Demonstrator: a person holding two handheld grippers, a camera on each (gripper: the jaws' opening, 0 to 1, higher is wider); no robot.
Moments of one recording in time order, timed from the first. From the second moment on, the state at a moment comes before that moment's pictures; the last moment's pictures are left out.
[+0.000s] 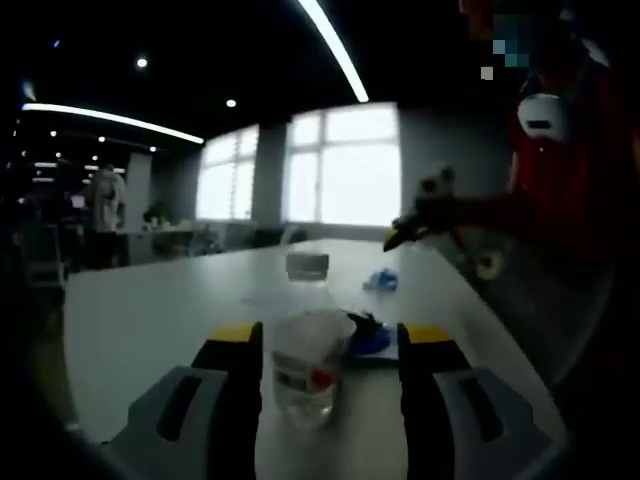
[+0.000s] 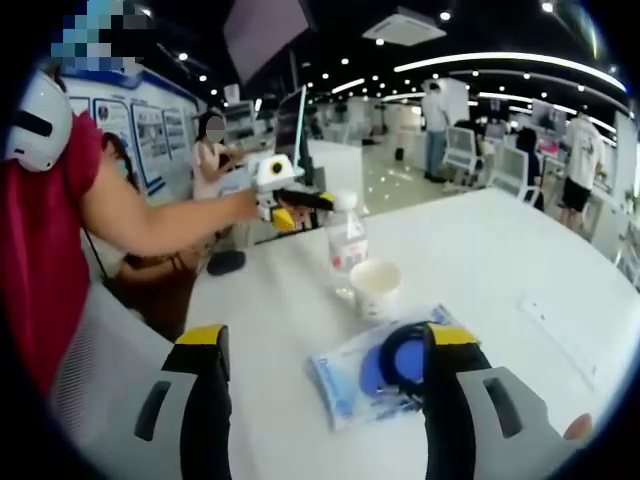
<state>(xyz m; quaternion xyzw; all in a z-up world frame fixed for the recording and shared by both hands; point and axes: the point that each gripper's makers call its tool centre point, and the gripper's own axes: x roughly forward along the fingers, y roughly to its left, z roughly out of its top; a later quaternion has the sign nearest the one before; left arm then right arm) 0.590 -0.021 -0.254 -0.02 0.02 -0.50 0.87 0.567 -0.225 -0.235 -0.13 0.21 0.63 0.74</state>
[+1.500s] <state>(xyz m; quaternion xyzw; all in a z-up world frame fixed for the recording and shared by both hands) 0.479 -0.219 -0.215 -0.01 0.11 -0.43 0.89 0.515 -0.356 -0.227 -0.14 0.19 0.58 0.78</state>
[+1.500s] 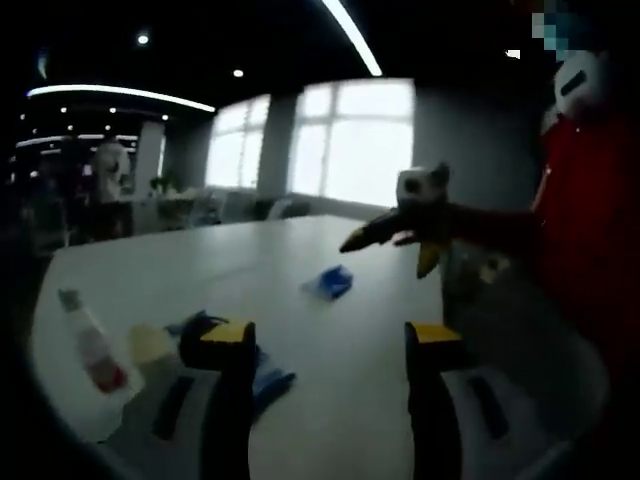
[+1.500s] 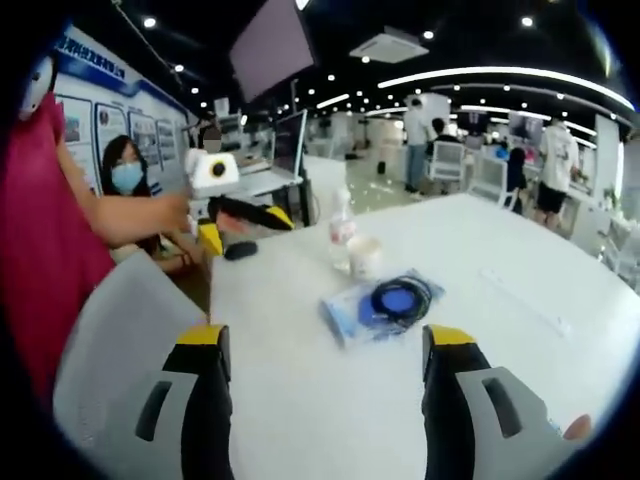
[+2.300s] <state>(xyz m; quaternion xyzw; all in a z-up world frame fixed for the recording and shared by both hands) 0.500 -0.236 -0.253 0.01 0.17 -0.24 0.95 0.557 -0.377 -0.247 -0.16 0.19 0.58 0.78</state>
